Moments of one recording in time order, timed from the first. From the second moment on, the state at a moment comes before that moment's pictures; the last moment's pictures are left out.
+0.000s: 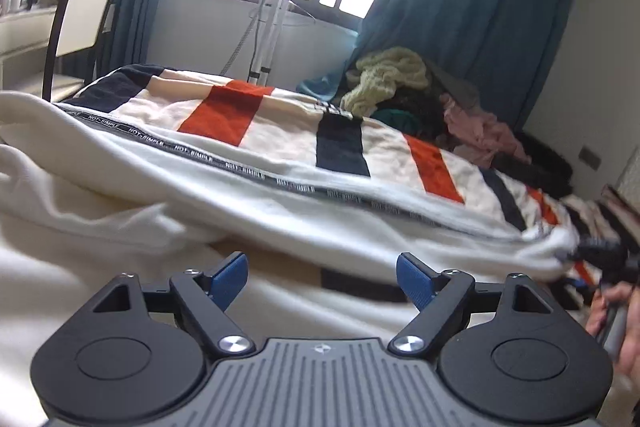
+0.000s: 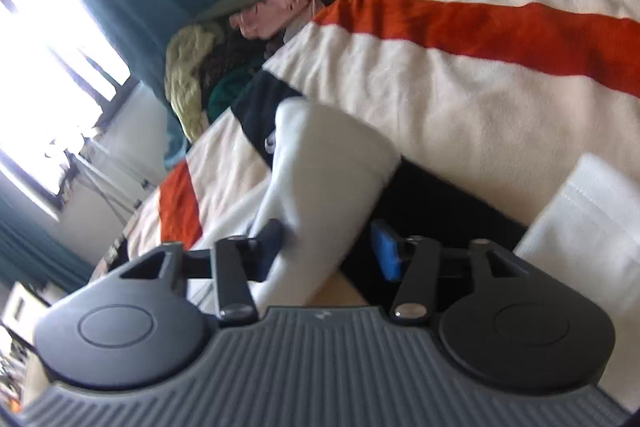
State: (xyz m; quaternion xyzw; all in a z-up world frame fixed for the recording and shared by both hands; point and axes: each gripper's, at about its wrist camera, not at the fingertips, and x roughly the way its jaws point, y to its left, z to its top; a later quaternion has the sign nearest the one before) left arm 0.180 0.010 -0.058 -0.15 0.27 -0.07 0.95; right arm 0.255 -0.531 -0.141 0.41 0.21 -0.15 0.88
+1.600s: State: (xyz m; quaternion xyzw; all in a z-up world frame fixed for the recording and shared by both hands) left arm 0.382 0.066 -0.078 -0.27 0.25 -0.04 0.93; right arm 0.460 -0.510 -0.120 0.31 0.25 -0.17 0.90
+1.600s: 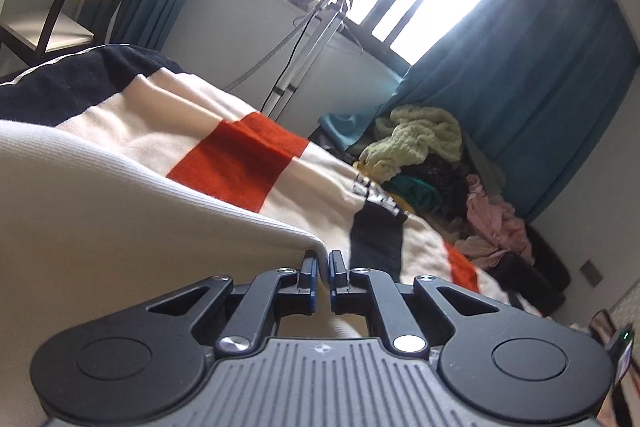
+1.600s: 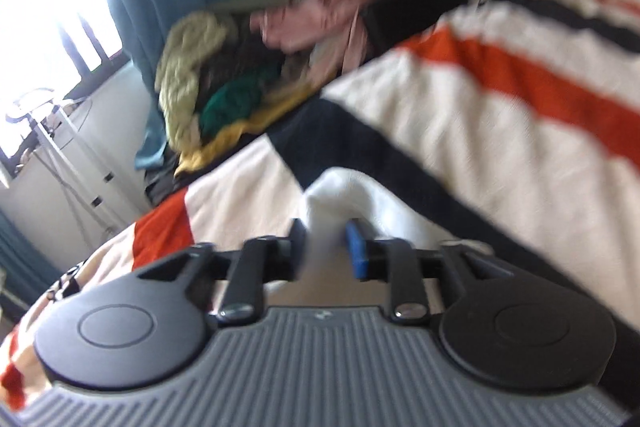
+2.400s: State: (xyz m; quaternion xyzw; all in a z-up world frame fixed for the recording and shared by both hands) left arm 0.260 0.098 -0.122 -0.50 0.36 -0.09 0.78; right arm 0.334 -0.538 -0.180 0.52 0.22 -0.11 0.82
